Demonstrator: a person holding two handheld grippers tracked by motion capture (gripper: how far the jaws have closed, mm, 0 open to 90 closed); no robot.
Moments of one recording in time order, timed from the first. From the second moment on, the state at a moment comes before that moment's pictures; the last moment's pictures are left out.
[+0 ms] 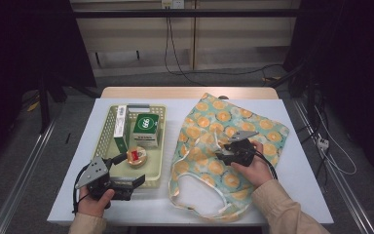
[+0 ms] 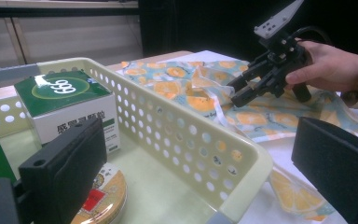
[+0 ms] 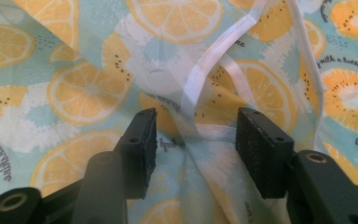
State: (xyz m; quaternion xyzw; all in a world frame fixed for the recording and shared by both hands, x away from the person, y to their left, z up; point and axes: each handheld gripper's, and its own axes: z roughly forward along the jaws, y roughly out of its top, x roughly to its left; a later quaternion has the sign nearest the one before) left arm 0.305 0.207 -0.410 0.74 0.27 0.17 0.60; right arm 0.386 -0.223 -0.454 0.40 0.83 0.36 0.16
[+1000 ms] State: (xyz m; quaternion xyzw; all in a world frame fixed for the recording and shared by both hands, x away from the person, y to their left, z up) left arm 0.306 0.207 -0.405 0.74 0.27 0.16 0.60; right arm 0.403 -0.242 -0.432 0.43 0.81 0.37 0.16
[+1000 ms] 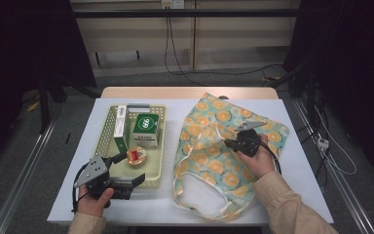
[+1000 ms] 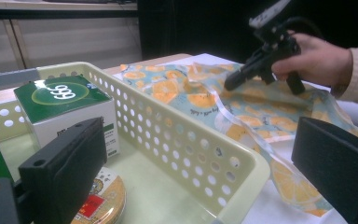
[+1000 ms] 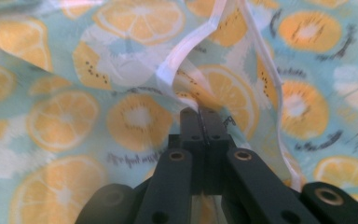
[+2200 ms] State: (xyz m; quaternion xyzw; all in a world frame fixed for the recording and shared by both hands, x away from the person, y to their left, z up) left arm 0.342 0.202 -0.371 0.77 0.27 0.13 0.56; right arm 0.427 -0.255 -0.333 0.42 0.78 0.41 0.21
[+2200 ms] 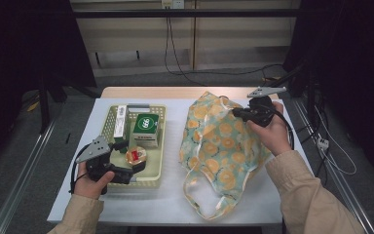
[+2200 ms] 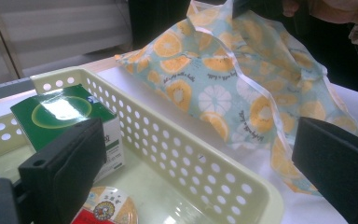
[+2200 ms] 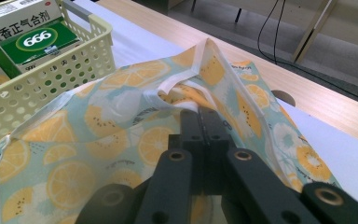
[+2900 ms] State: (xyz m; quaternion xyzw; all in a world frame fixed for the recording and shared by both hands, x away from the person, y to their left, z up) left arm 0.386 0.203 -0.365 0.78 0.29 0.13 0.53; right arm 0.425 -0.244 -0.342 0.41 0.79 0.41 0.20
